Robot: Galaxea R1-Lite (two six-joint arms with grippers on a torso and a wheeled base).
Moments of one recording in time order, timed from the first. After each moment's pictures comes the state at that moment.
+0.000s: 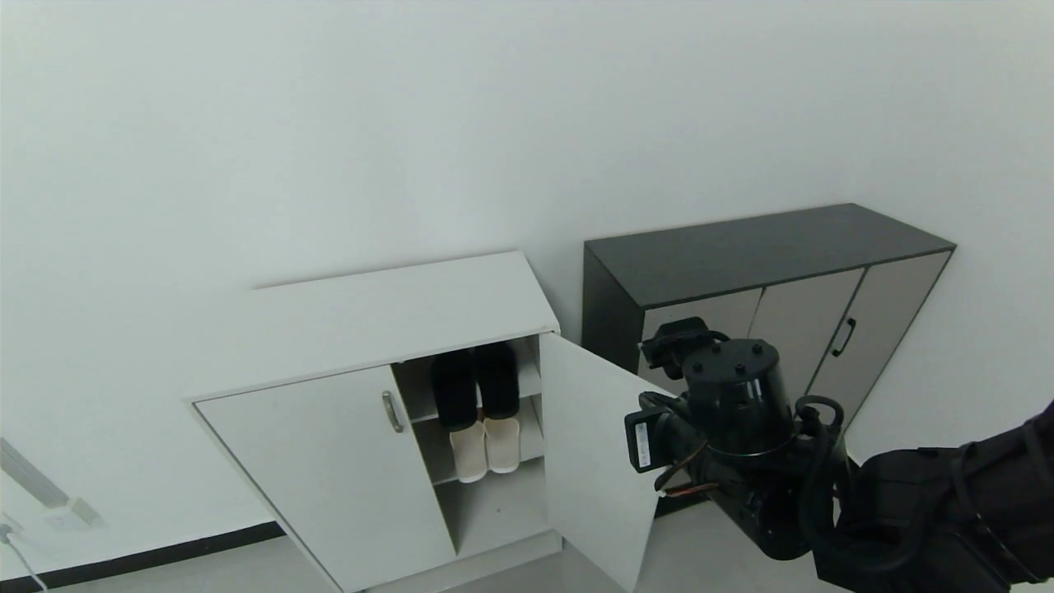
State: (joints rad) left arm 0.00 0.00 0.00 0.00 -0.06 -0.01; right arm 0.85 1.87 -0.85 -0.65 -0.54 0.17
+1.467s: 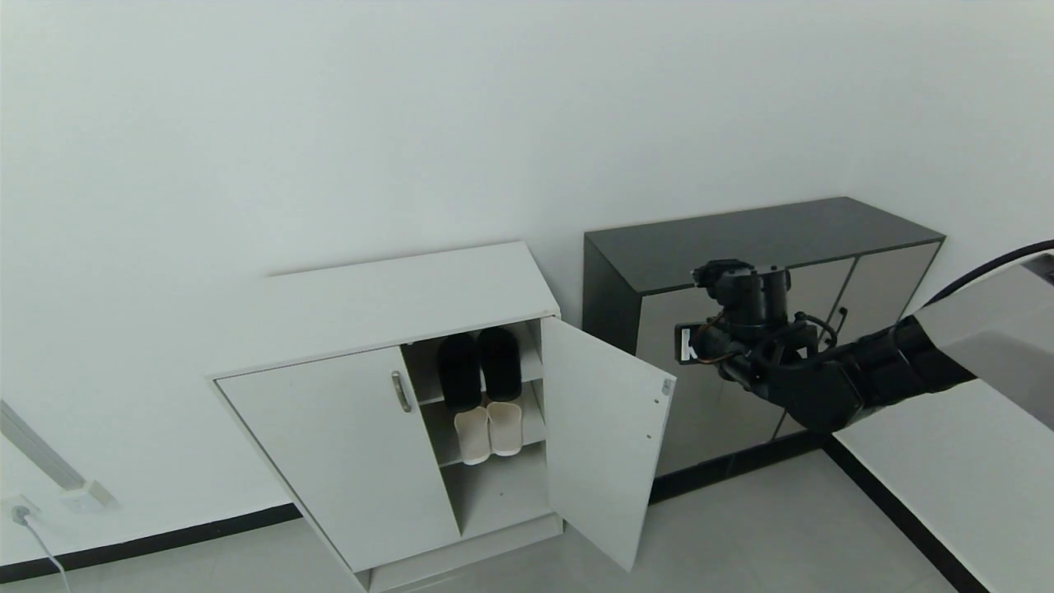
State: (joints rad) left arm 0.00 0.00 0.00 0.00 -0.06 0.00; right arm 0.44 2.15 -1.25 -0.60 -0.34 0.10
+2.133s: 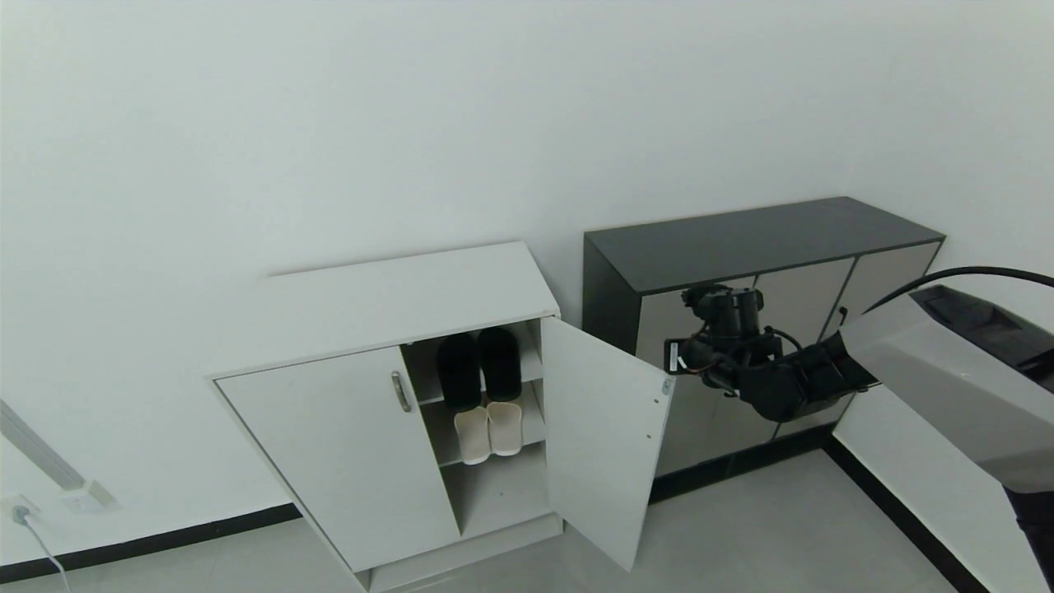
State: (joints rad) left arm 0.00 0.00 0.00 0.00 -0.06 0.00; right arm 0.38 2.37 -1.45 -0.54 -0.19 0.15
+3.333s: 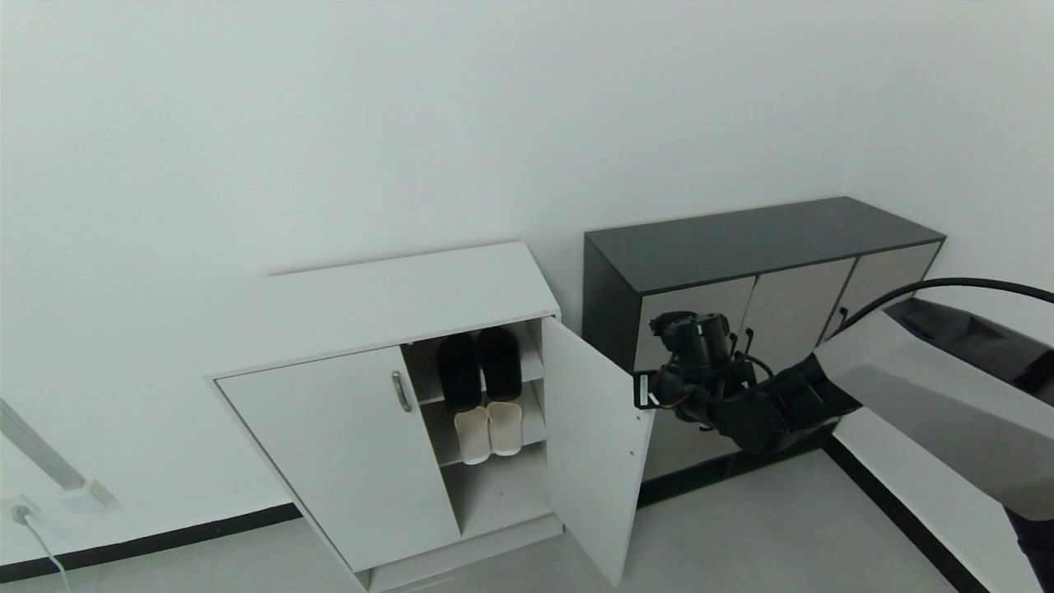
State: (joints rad) left arm 0.00 0.00 0.00 0.00 -0.06 0.00; right arm 0.51 2.33 -1.33 -0.53 -0.17 0.24
